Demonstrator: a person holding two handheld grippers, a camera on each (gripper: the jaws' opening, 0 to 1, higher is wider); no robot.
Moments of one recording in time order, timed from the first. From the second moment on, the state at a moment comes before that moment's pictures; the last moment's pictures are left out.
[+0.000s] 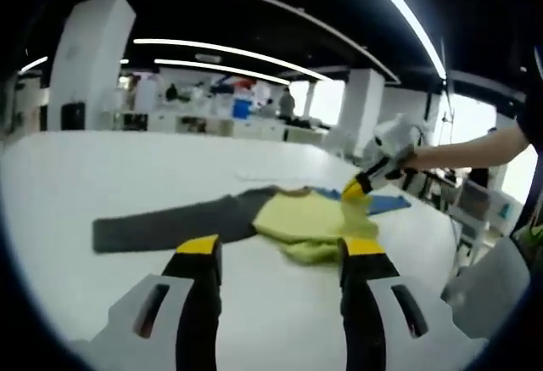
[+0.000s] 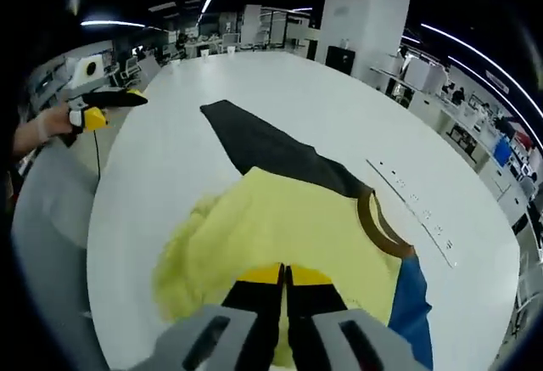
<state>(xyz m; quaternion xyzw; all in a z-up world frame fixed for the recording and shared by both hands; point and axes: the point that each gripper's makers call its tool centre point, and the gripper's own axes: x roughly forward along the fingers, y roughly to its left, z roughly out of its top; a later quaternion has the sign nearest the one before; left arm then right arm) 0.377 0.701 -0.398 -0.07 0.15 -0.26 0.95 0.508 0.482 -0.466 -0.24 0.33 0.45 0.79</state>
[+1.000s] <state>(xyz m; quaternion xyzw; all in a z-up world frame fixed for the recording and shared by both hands) 0.375 0.696 -0.412 -0.09 0.16 -0.26 0.95 0.534 0.487 -0.520 -0.23 0.40 0.44 0.77</state>
